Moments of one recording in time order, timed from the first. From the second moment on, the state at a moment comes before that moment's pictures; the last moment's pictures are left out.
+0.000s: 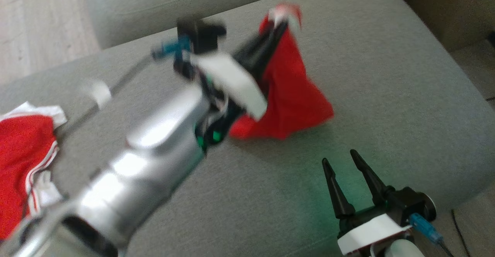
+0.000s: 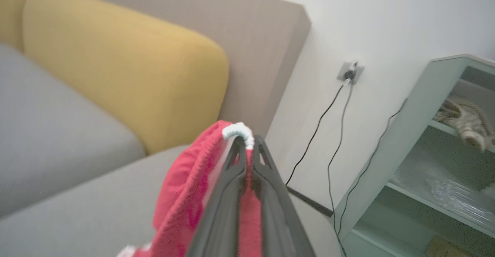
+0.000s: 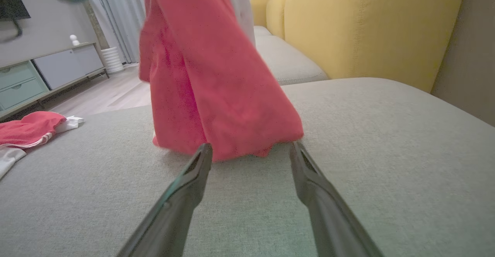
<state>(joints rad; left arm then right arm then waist) -0.90 0.12 -0.94 0.48 -1.04 -0.12 -0.01 0.02 -0.06 0.25 0.23 0.13 0.13 -0.26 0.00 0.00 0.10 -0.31</state>
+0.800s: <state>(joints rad) -0.64 0.50 -1.12 0.41 -1.27 -0.10 0.00 0.07 -0.05 0.16 0.19 0.15 0.13 -0.26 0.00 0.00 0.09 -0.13</state>
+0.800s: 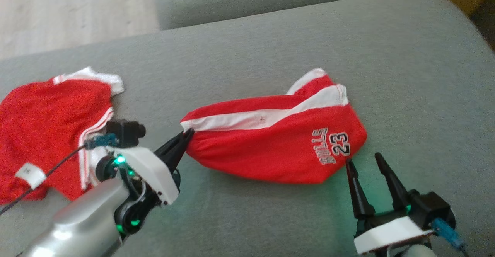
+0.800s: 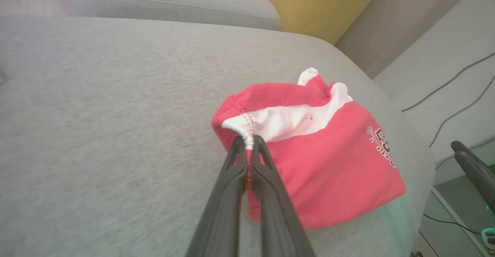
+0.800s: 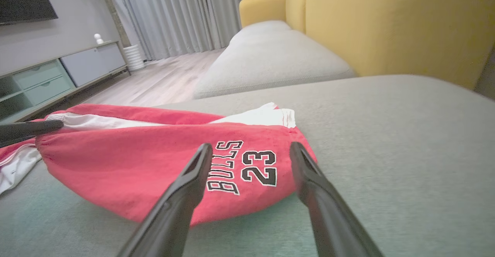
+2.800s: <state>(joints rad) -0.87 0.44 -1.09 0.49 -1.08 -0.11 -0.21 -0.76 -0.48 0.63 0.65 0.90 0.13 -0.25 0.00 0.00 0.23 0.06</state>
